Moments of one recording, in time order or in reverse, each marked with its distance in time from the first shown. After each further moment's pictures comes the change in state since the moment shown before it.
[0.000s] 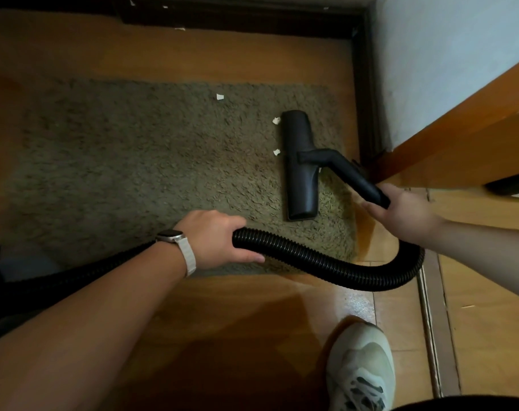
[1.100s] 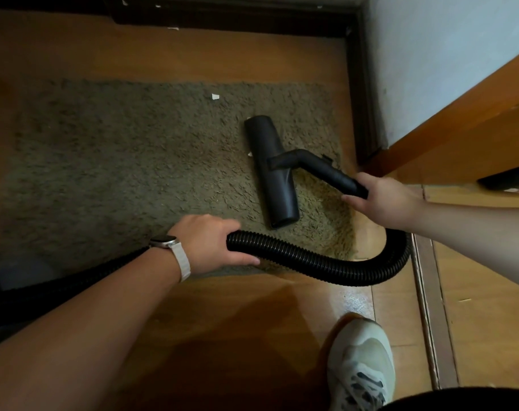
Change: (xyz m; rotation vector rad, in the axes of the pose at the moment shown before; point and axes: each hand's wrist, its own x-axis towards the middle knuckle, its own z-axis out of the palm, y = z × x) left_hand -0.007 -0.002 0.001 0.016 0.001 -0.005; right_hand 0.011 -0.030 -0.010 -0.096 -0.064 -0.133
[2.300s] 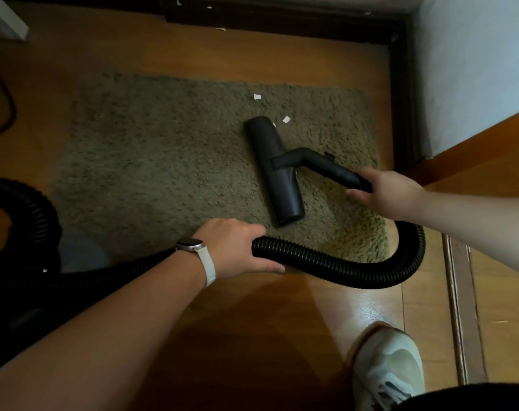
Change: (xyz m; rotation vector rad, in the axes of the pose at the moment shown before) left_hand -0.030 -0.013 0.001 -0.045 0.003 -0.025; right_hand 0.039 -0.052 0.001 -0.106 -0.056 -0.106
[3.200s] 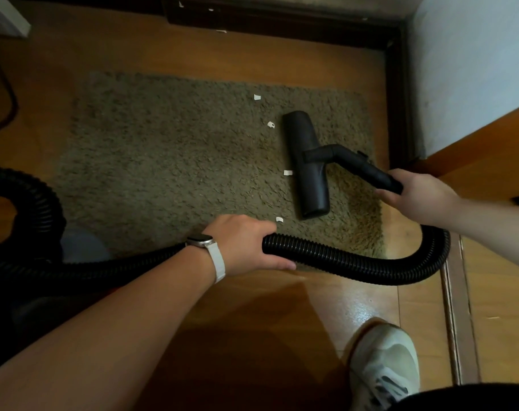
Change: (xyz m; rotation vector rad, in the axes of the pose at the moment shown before) left_hand 0.000 0.017 -0.008 -0.005 0.029 0.035; right_hand -0.031 0.037 -0.007 0.048 0.077 0.120
